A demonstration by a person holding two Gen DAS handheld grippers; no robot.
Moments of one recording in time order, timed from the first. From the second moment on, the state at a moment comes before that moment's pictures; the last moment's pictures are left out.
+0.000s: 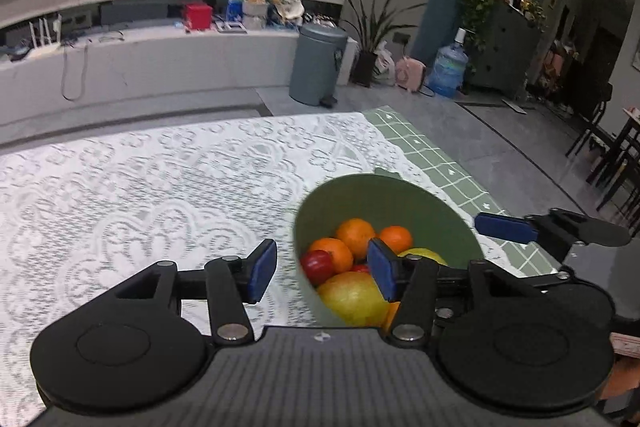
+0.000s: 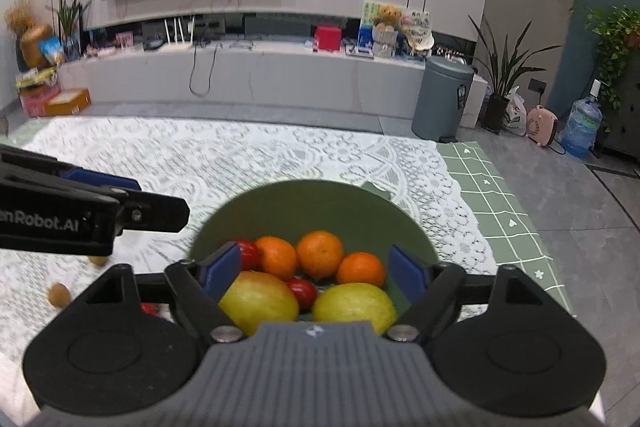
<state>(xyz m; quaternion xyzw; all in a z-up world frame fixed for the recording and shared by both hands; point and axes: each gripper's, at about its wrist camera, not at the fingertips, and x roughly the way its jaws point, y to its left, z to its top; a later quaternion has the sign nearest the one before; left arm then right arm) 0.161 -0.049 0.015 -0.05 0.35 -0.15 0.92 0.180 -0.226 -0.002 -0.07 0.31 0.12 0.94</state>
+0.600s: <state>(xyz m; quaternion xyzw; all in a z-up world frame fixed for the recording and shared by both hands) 0.104 0.000 -0.001 -0.04 0.35 -0.08 0.93 0.115 -0.175 -0.017 -0.05 0.28 0.15 0.95</state>
